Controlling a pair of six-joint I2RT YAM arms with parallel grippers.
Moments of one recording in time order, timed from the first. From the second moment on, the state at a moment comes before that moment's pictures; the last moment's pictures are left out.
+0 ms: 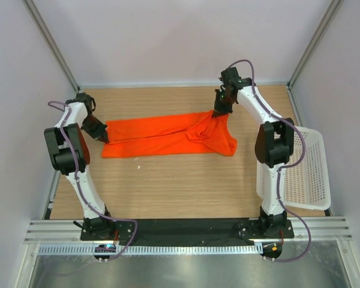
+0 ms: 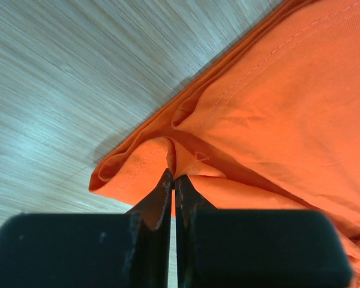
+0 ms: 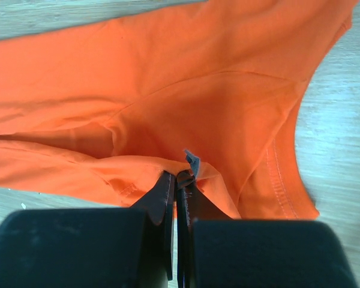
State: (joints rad) left arm 0.21 2.06 1.63 -1.00 0.06 -0.63; right arm 0.26 2.16 1.99 -0.91 -0.15 0.38
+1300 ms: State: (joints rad) left arm 0.21 2.14 1.76 -1.06 0.02 -0.65; right arm 0.21 2.33 2.23 -0.99 -0.11 0.41
